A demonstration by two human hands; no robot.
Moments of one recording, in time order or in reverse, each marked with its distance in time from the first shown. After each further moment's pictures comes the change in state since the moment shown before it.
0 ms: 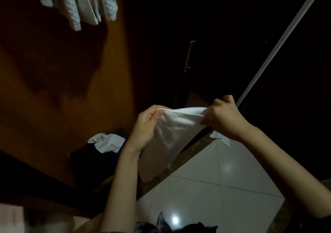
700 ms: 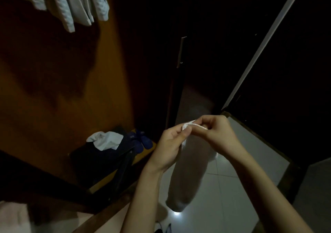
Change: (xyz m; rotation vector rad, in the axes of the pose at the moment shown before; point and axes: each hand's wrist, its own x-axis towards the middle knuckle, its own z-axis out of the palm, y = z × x) left_hand -0.056 0.041 0.067 -0.312 -0.186 -0.251; right_hand -0.056 -0.059 -0.023 1.258 0.174 0.450
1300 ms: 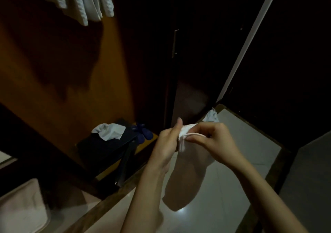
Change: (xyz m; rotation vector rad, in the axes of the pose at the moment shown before) left_hand -0.116 0.005 0.037 0.010 0.169 -0.233; right_hand -0.142 -0.016 0.005 -0.099 -0.054 -0.183
